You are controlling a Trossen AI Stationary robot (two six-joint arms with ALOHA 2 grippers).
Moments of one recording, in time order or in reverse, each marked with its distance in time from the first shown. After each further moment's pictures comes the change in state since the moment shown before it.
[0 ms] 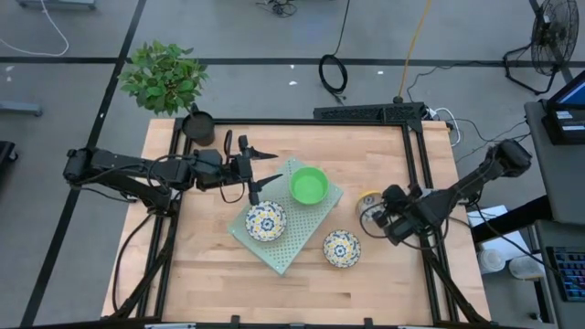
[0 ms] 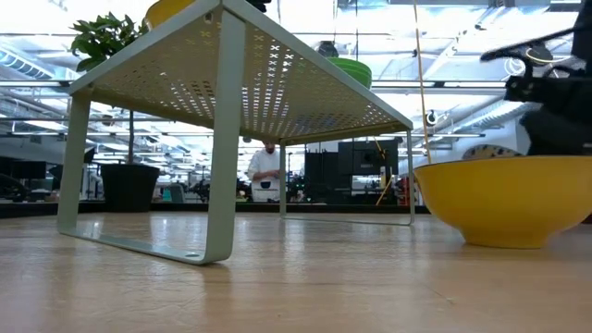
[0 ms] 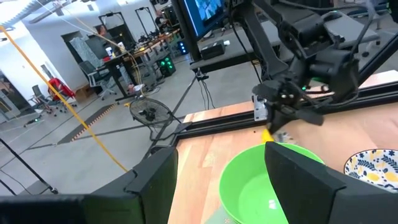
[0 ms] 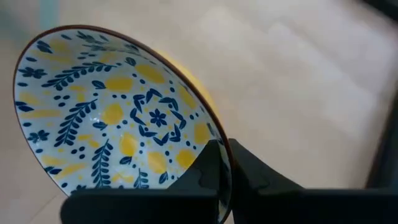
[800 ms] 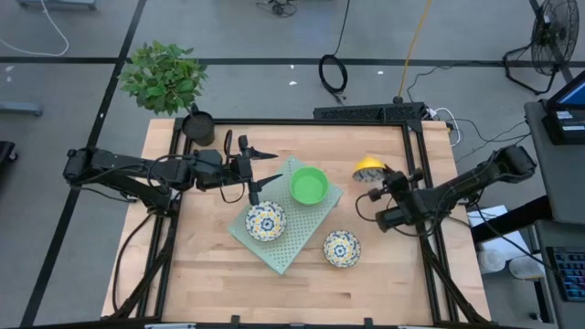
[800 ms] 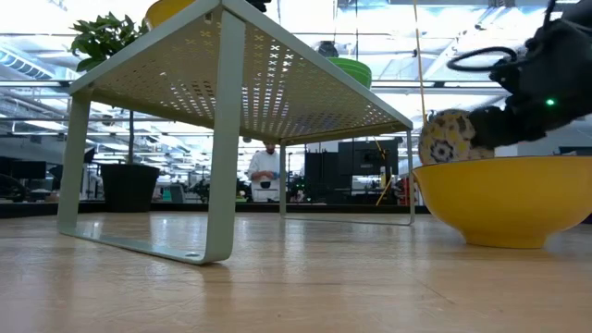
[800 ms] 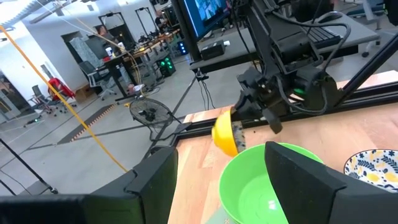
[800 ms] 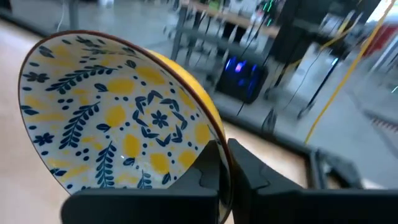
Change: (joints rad) left arm 0.000 0.000 0.000 0.002 0.000 0.001; right arm -0.206 0.000 -0.091 0.206 0.638 -0.160
